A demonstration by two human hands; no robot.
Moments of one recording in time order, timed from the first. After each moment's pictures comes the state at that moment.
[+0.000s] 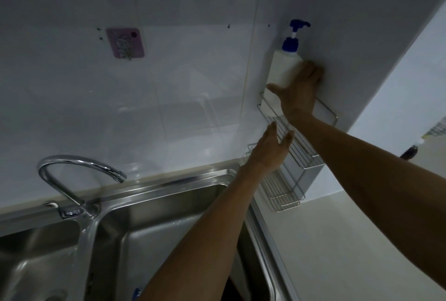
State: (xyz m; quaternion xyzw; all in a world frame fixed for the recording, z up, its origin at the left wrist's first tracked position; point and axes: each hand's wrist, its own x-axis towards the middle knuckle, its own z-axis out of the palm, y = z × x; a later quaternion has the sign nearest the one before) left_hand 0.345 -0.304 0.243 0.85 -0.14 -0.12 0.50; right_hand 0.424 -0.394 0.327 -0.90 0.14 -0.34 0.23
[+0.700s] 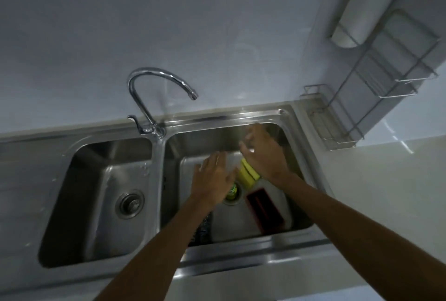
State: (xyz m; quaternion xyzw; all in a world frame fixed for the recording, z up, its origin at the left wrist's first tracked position) left_hand 0.130 -0.038 0.111 0.98 0.00 -0.09 0.18; right_hand 0.191 -0.199 0.135 -0.93 -0.12 -0.07 0.34
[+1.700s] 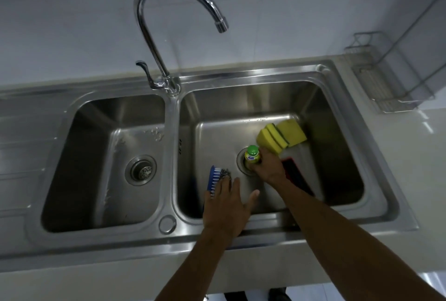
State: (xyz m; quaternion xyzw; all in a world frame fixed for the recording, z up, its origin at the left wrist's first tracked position) left_hand 0.023 -0.020 -0.018 0.96 0.06 -0.22 0.16; right_hand 0.158 -0.151 -0.083 -0.92 0.04 0.18 0.34
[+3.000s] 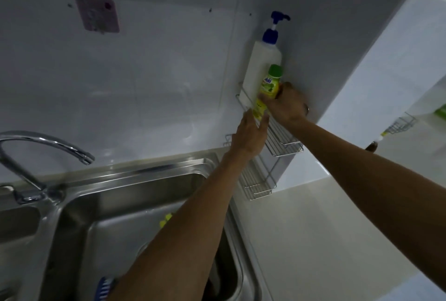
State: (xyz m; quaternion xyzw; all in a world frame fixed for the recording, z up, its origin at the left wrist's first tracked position) left_hand 0.339 -0.322 0.252 0.83 -0.09 -0.07 0.55; right_hand 0.374 -0.434 0.316 -0.94 0.10 -0.20 0.27
